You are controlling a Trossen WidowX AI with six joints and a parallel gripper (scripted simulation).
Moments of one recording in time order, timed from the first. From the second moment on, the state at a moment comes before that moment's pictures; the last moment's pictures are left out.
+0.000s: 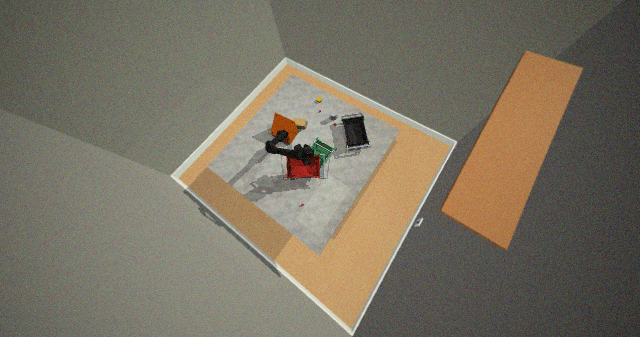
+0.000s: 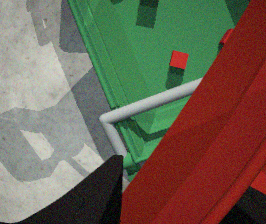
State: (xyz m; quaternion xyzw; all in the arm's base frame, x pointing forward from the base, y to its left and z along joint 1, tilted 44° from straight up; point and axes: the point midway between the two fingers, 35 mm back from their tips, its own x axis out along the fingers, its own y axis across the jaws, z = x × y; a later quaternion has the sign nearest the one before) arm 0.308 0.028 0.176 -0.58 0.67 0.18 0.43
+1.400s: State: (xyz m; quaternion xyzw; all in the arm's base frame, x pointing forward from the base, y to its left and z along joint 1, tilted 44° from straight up) arm 0.302 0.122 0.126 -0.67 0.62 0.22 0.35
